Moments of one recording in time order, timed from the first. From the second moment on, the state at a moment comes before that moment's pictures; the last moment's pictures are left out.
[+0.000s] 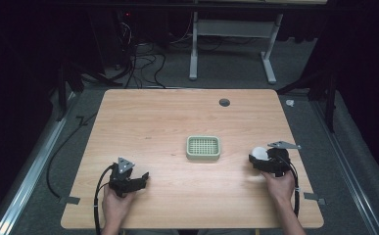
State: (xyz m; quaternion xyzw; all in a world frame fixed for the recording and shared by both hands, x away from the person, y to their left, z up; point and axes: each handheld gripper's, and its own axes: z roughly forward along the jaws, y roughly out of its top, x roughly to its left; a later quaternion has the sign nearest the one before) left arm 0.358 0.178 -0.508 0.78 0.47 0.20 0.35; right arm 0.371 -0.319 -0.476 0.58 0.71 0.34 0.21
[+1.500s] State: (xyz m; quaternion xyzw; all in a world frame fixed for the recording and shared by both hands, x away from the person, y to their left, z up) left arm 0.358 0.178 -0.508 0.78 0.47 0.20 0.35; right arm 0.369 -0.276 -0.437 0.51 0.75 0.37 0.20
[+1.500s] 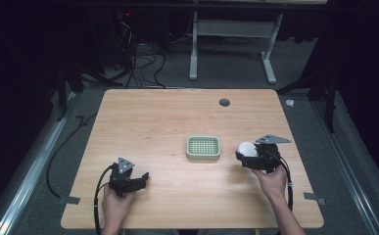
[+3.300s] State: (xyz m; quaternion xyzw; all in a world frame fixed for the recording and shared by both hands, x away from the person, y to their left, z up) left arm 0.358 0.178 -0.508 0.78 0.47 0.20 0.35; right arm 0.423 -0.190 -0.441 0.45 0.80 0.36 0.16
